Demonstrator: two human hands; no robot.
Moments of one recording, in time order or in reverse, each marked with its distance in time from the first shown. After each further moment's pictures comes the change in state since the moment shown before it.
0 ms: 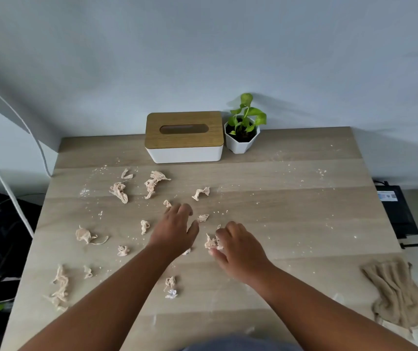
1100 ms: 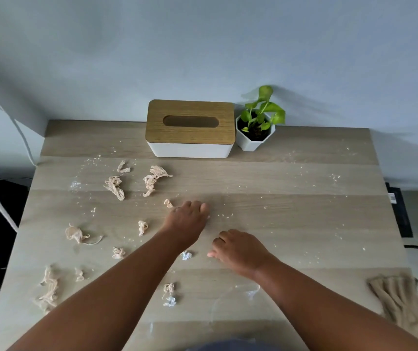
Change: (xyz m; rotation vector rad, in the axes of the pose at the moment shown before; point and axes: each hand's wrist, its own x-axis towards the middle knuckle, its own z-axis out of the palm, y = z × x) left_hand 0.051 -0.013 0.034 0.543 -0.401 0.178; right_hand 0.042 0.017 0.011 -0.207 -0.119 -0.348
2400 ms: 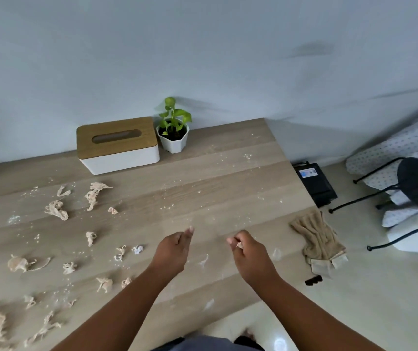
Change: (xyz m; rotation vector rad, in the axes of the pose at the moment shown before) left_hand -0.085 0.130 -0.008 -1.205 -0.007 -0.228; right_hand -0.188 -0.044 -0.024 0.711 0.436 0.993
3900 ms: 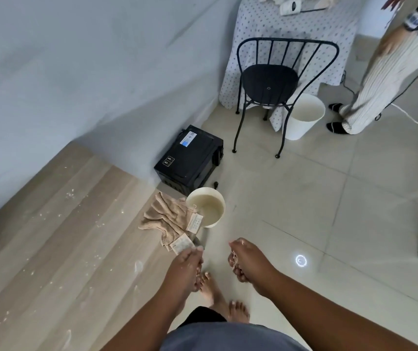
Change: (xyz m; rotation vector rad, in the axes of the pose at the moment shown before) left_hand -0.086 0.107 0.357 0.090 -0.542 -0.138; right_hand -0.158 0.270 -0.165 1.129 0.209 0.838
